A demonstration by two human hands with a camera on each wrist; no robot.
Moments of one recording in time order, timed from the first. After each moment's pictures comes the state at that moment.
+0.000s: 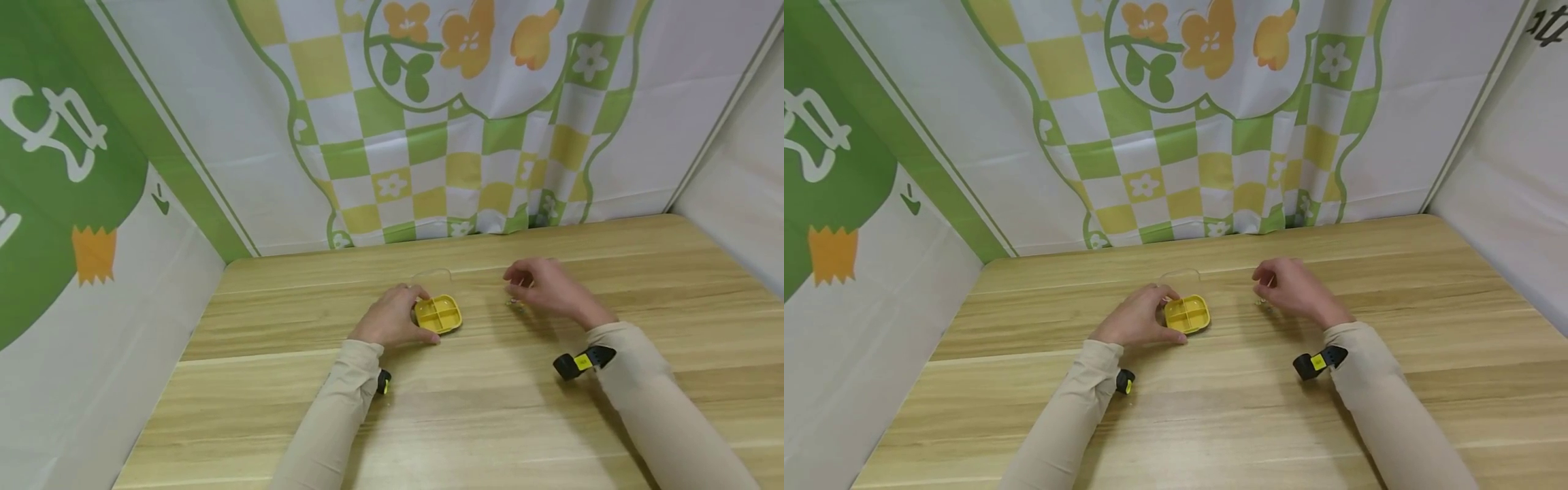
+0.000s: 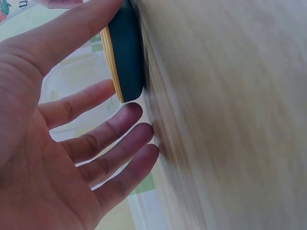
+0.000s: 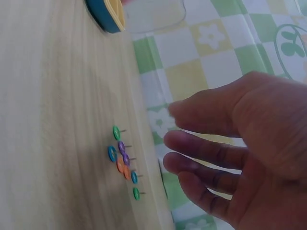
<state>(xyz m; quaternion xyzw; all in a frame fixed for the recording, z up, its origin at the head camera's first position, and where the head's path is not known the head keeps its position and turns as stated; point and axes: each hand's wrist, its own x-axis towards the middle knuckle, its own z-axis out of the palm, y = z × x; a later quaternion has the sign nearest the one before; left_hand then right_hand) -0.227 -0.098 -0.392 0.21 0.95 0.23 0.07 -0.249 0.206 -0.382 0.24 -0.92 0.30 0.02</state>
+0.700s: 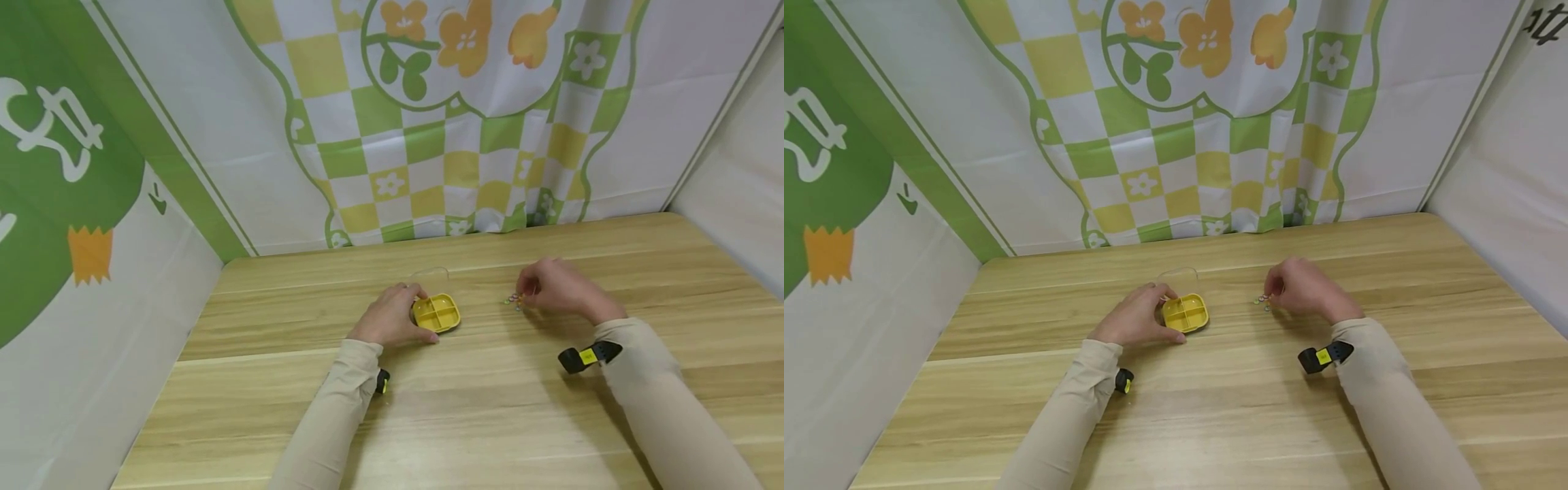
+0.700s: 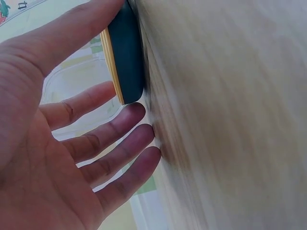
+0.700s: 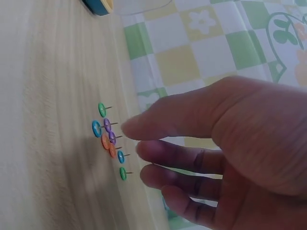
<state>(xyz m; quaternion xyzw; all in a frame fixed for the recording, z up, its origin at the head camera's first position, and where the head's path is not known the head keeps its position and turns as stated) -0.228 -0.097 -0.393 0.22 0.95 0.21 0.06 -0.250 0.225 -0.377 0.26 -0.93 0.24 -0.03</state>
